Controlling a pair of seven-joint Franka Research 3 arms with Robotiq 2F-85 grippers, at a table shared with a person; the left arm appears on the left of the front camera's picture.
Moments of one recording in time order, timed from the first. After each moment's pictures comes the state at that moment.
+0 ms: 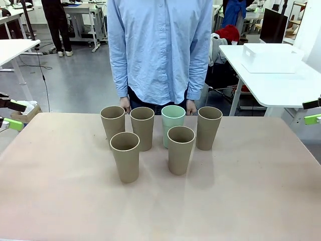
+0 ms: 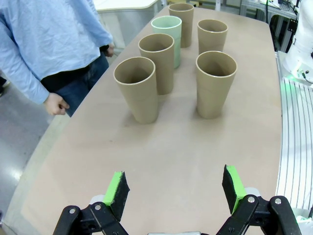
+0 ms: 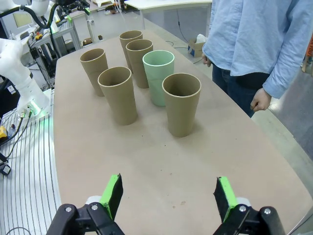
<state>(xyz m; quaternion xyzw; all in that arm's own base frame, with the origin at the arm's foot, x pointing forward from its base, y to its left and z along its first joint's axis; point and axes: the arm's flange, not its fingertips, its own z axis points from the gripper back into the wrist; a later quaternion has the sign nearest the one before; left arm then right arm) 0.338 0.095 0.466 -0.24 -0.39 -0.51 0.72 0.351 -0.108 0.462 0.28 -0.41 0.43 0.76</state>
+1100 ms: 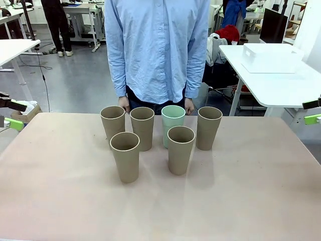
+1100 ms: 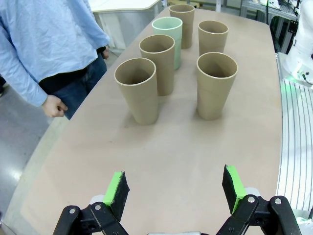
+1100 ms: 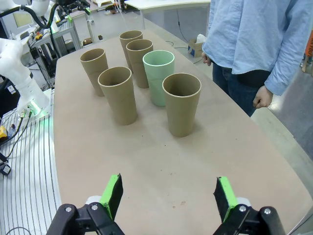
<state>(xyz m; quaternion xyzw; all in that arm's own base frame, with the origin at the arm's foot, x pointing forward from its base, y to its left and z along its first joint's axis) 0.339 0.095 0.466 -0.24 -0.39 -0.51 0.72 0.351 -0.108 0.462 0.28 -0.41 0.43 0.76</state>
